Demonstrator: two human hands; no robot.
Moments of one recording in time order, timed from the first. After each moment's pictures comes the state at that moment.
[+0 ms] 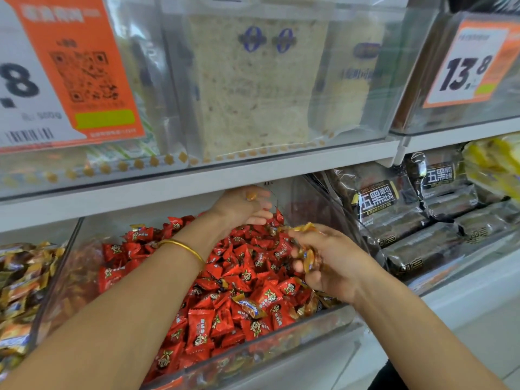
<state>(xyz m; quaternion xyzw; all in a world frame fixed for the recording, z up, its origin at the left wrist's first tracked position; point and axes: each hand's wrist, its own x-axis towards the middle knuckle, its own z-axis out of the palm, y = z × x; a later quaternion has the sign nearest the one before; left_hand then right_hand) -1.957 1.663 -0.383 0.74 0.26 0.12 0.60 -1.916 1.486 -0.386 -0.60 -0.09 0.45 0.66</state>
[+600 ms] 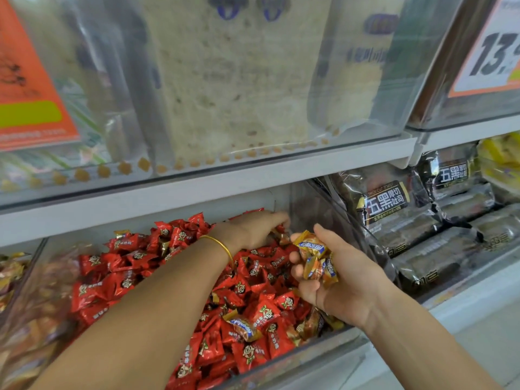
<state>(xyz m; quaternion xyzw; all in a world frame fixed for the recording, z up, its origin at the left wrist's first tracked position) -1.905 1.687 -0.442 0.99 0.06 -0.05 0.12 -1.908 1.484 -0.392 -0.46 0.01 0.53 0.71</state>
